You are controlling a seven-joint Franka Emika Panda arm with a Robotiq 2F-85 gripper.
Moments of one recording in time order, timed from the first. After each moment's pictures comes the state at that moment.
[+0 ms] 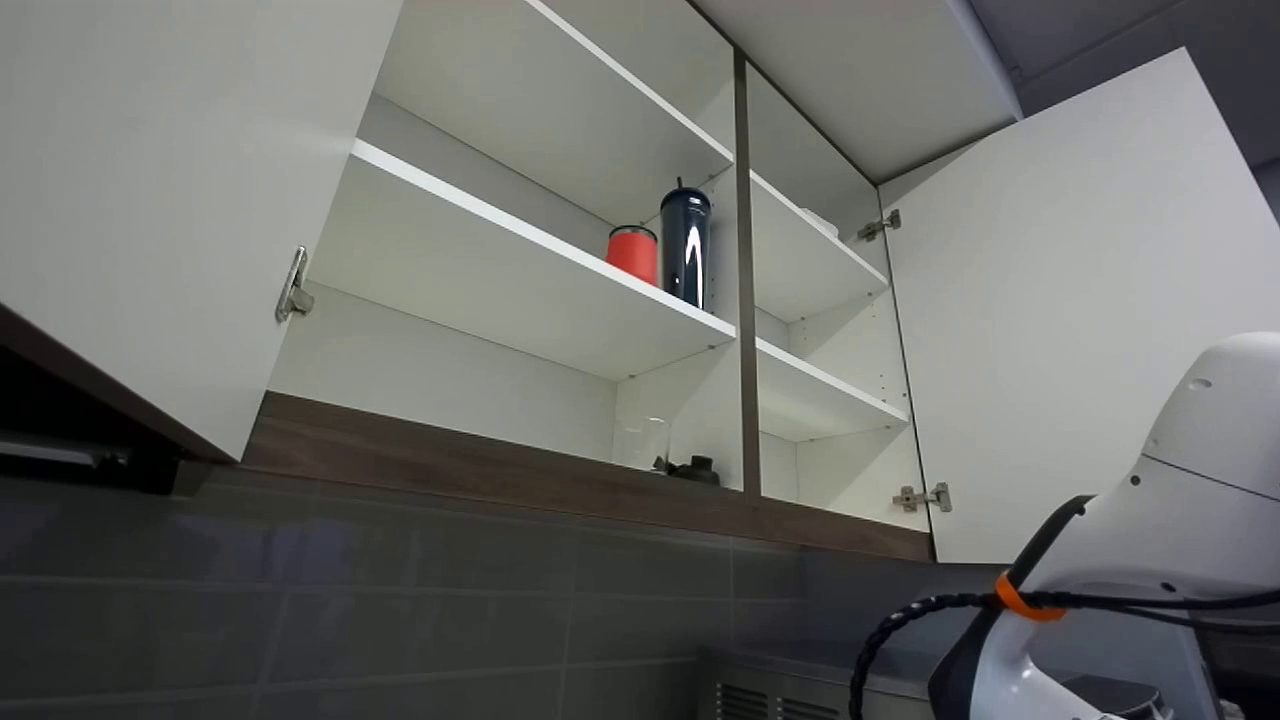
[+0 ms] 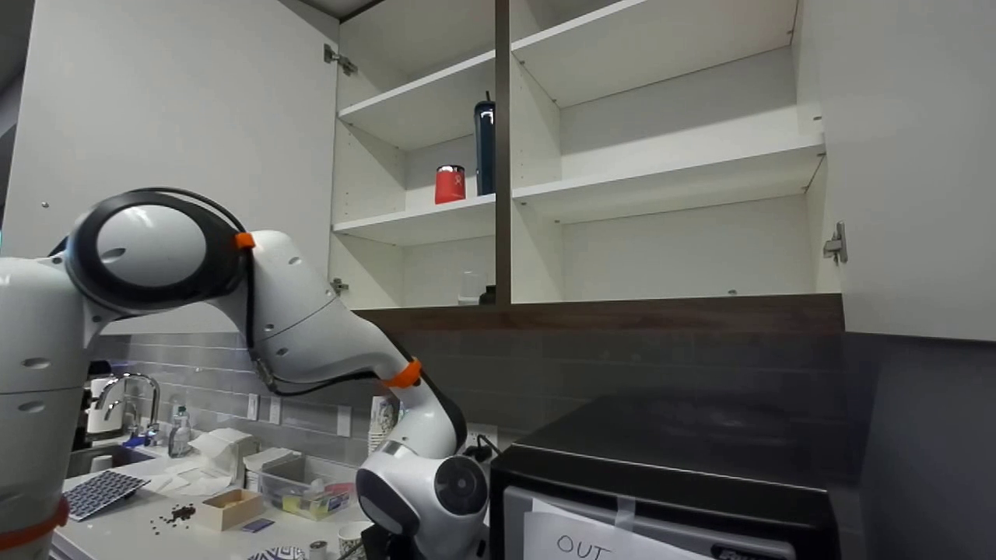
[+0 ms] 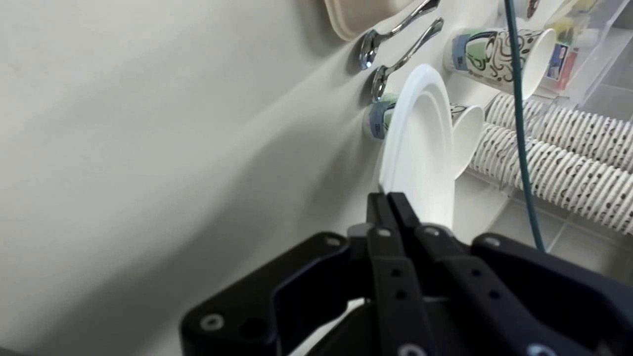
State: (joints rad) arm -0.25 0.04 -0.04 -2.49 1.31 2.38 -0.95
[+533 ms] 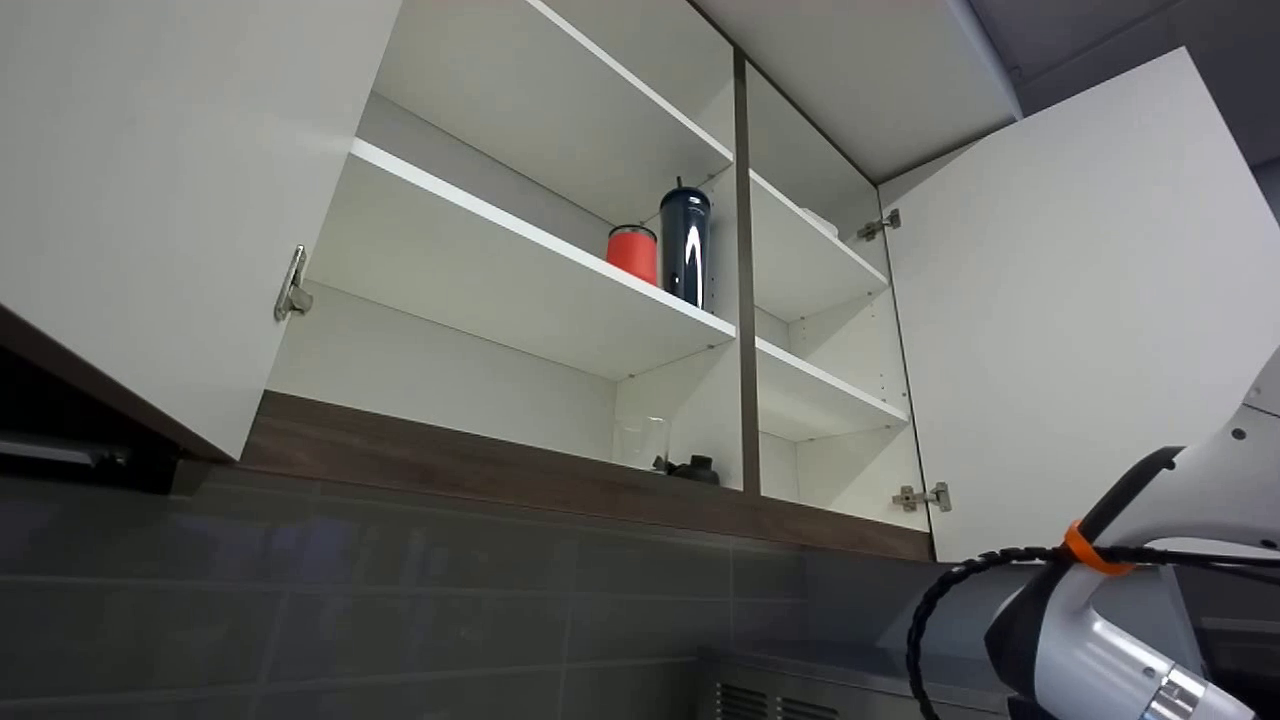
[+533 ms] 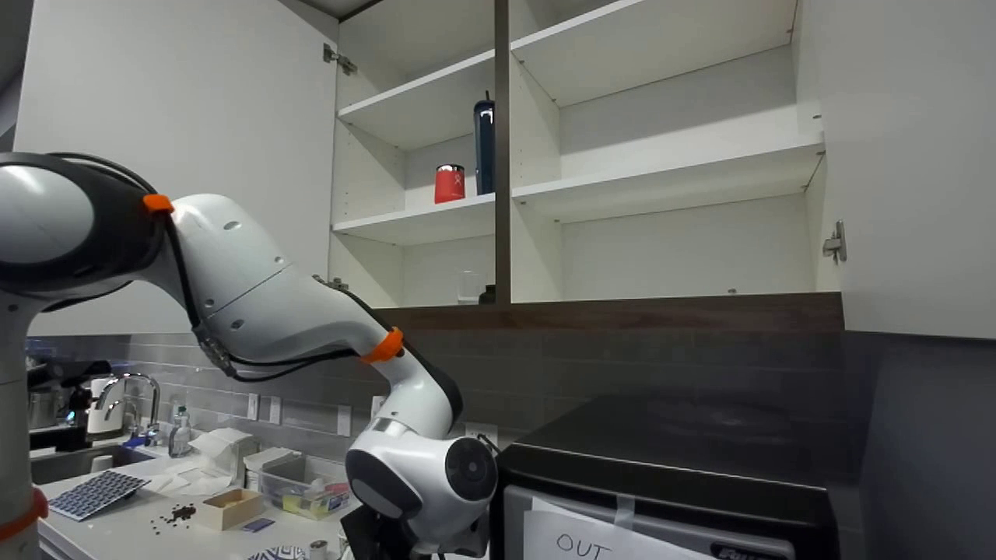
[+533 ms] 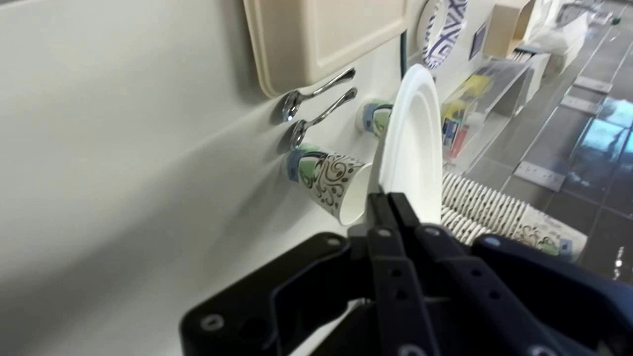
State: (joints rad) arm -0.24 -0.14 -0.17 -2.57 1.13 2.11 -1.02
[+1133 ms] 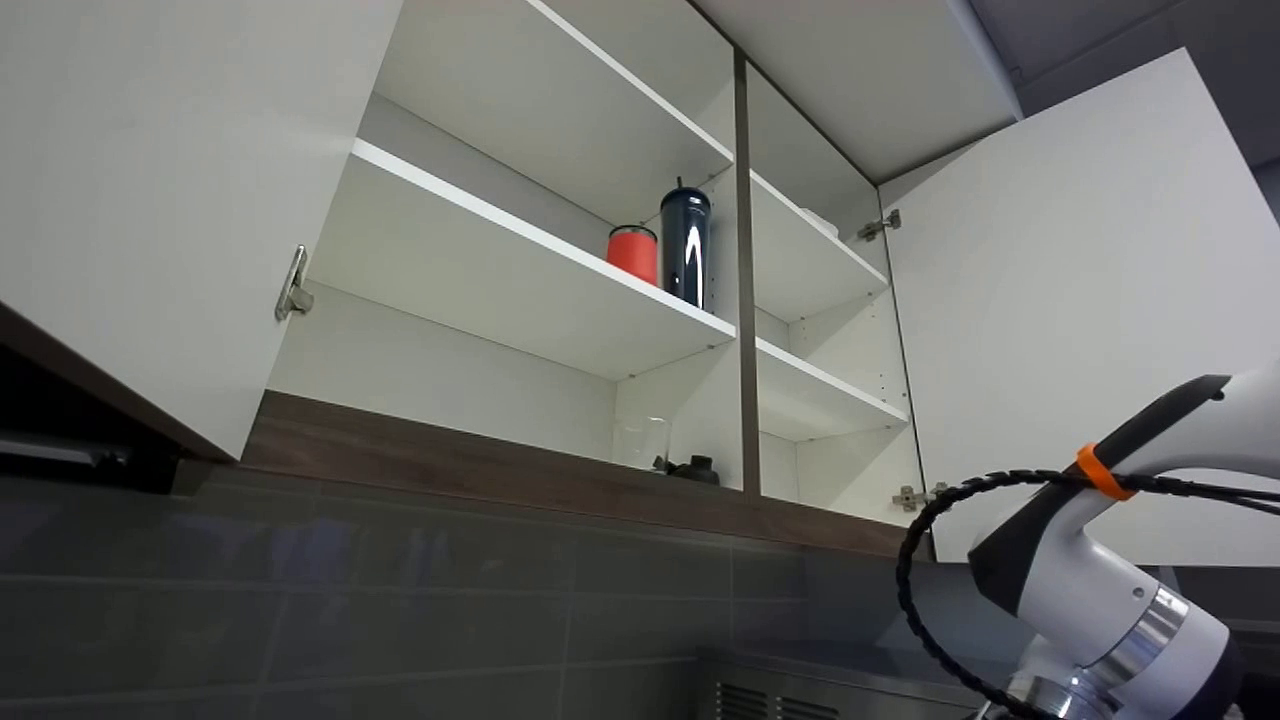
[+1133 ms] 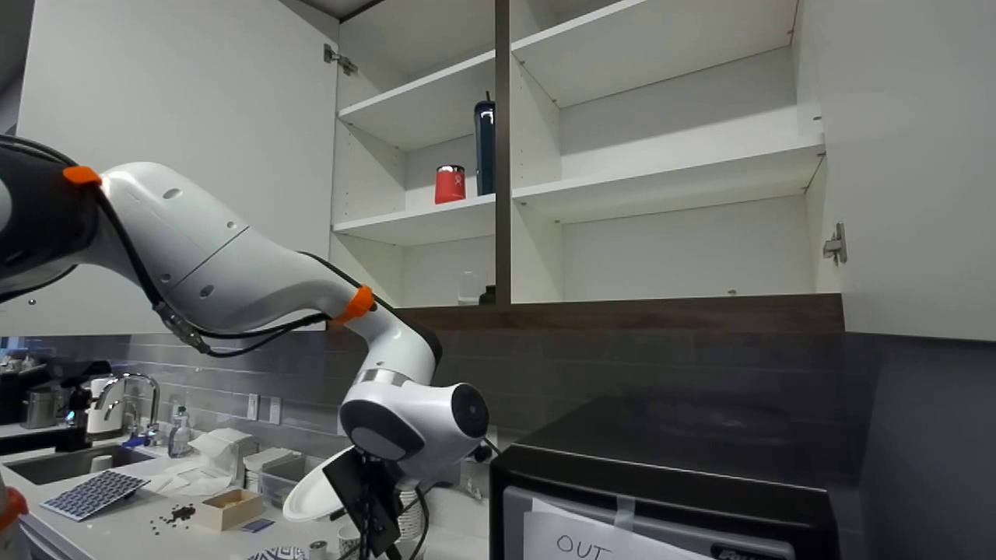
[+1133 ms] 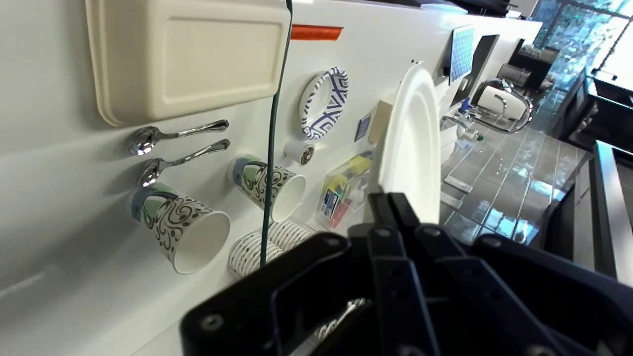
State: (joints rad) arm -0.19 -0.28 -0.17 -2.52 1.01 1.84 -1.02
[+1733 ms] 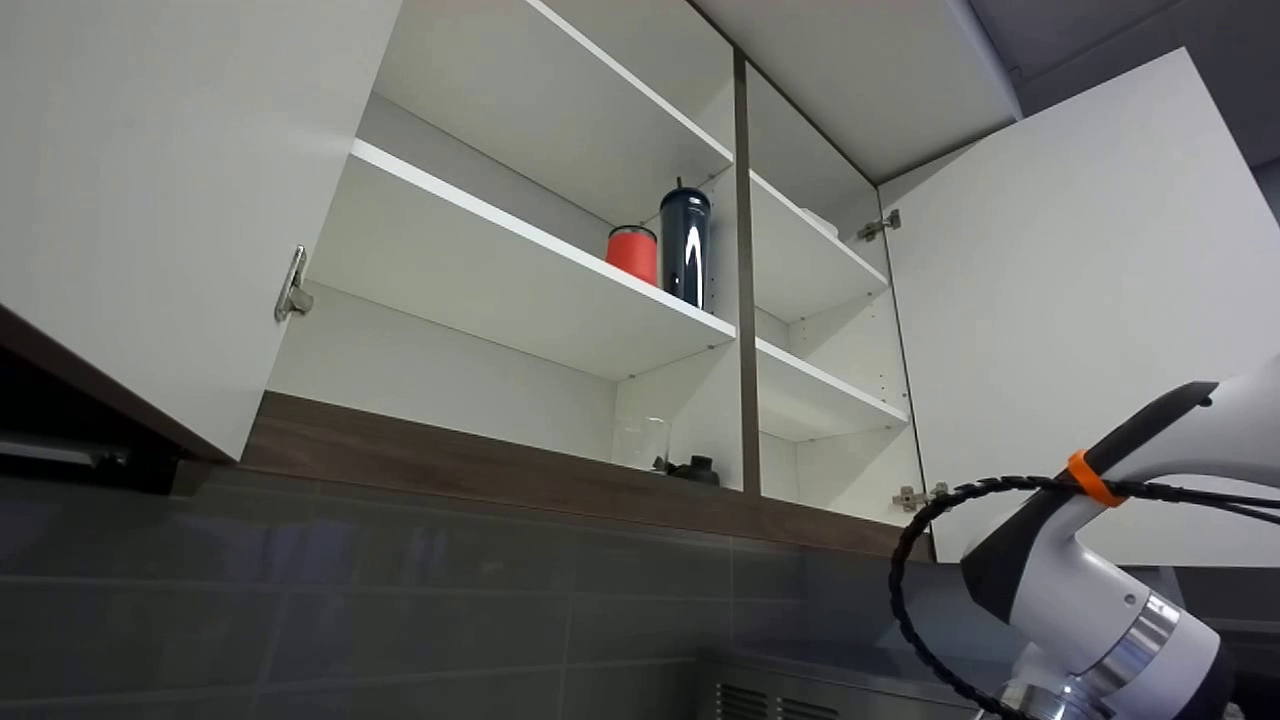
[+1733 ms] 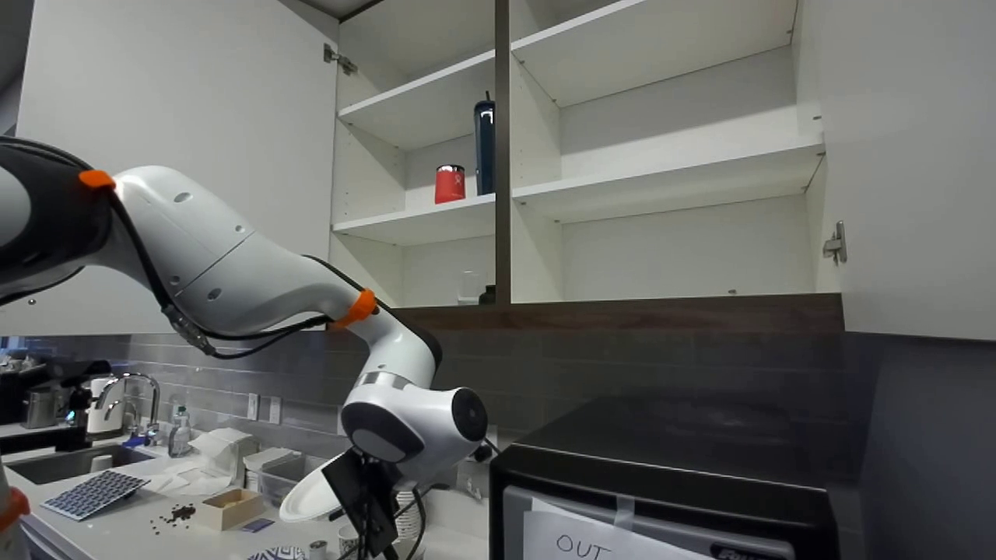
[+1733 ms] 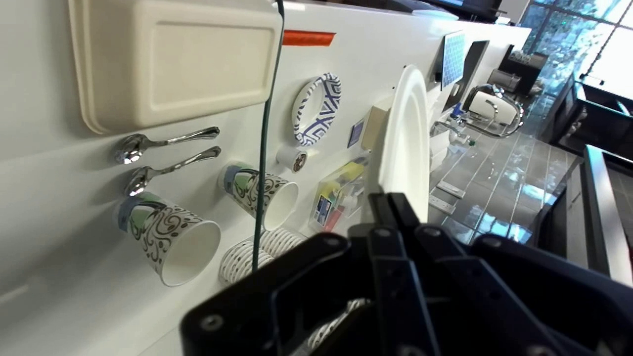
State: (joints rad) arm -0.17 -0.26 -0.17 -2.52 1.02 1.83 -1.02
